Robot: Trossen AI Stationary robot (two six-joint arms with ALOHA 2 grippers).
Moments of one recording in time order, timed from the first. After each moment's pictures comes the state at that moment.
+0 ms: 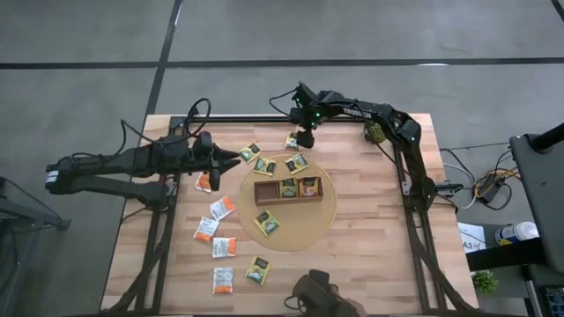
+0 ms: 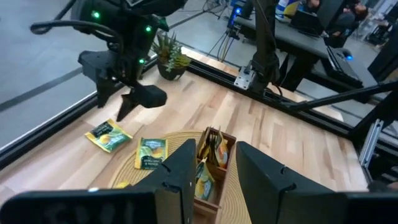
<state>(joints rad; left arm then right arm) 0.10 0.75 0.78 -0.29 -0.16 -0.33 -0.64 2.17 1.73 -0.73 -0.16 -0.41</state>
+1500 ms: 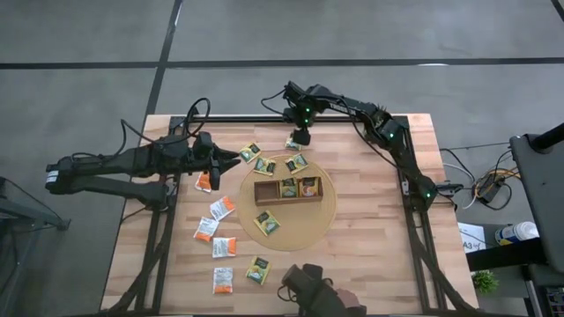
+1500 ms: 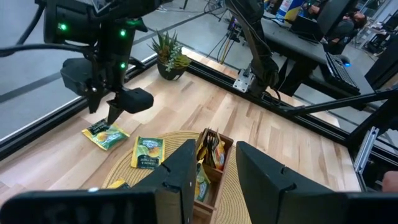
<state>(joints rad) 0.10 0.75 0.78 -0.29 -0.16 -0.37 -0.65 2.41 2.09 -1.03 -0.15 -0.47</state>
